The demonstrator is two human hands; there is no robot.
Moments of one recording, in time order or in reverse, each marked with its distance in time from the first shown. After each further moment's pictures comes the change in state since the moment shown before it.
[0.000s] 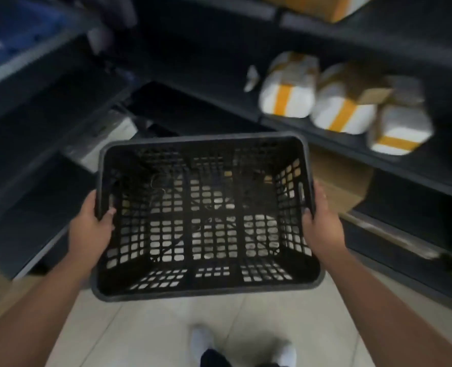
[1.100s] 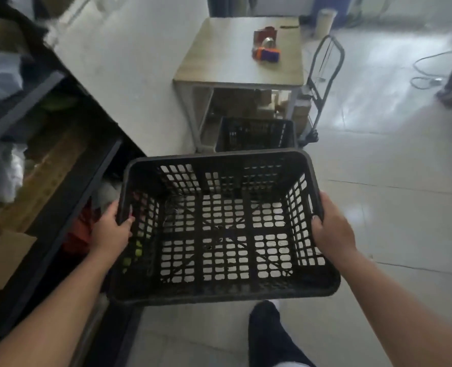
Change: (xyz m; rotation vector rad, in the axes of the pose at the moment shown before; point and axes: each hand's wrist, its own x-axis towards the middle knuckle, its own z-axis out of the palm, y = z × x) left_hand -0.836 0.679 0.553 0.113 -1.338 1.389; right_hand -0.600 0.586 -0.416 0.138 1.165 1.486
